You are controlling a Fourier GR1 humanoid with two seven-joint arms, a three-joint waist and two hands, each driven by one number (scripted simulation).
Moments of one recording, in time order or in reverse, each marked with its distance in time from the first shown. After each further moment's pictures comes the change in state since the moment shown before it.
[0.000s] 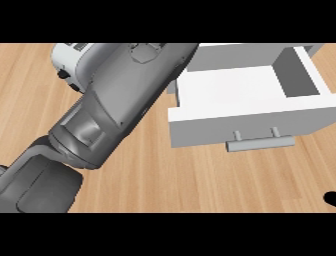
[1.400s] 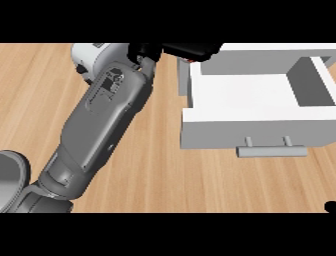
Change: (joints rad) left arm 0.481 0.006 0.161 -0.556 -0.216 -0.205 0.042; right arm 0.098 0.044 -0.012 -0.019 0.014 0.002 -0.044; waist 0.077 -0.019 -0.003
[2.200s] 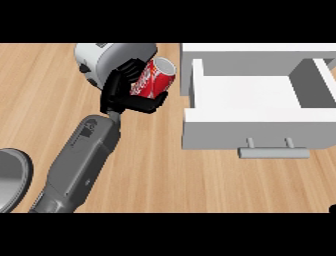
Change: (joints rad) left arm 0.393 0.050 0.001 0.071 0.072 -0.163 -0.380; right arm 0.027 -0.007 -0.025 0.013 -0.027 0.018 -0.030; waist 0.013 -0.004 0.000
